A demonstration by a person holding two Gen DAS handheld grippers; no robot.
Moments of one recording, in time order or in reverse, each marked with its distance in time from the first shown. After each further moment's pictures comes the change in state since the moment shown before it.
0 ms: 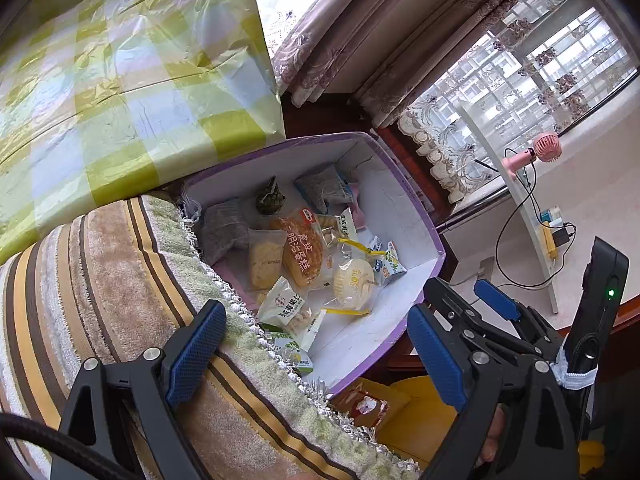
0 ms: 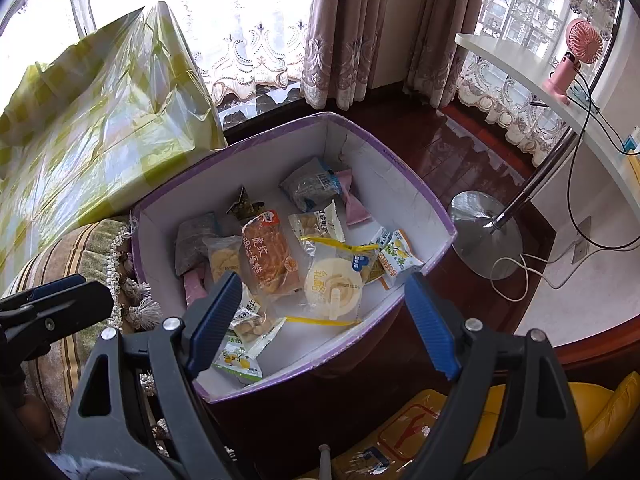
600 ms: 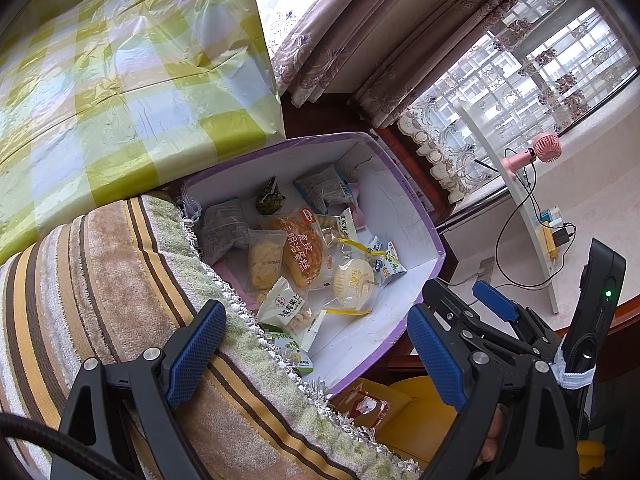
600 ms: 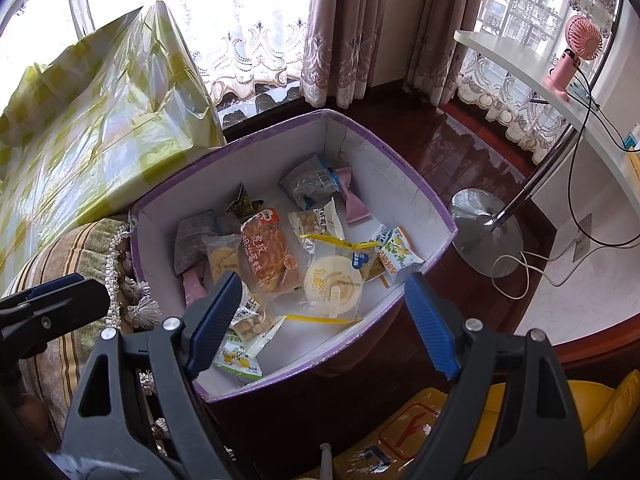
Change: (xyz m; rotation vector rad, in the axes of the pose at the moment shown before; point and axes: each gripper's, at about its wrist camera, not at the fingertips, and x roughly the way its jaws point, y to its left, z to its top) left arm 0.000 0.000 0.000 0.001 0.000 0.000; right arm 0.002 -0.002 0.000 0.002 0.006 0.002
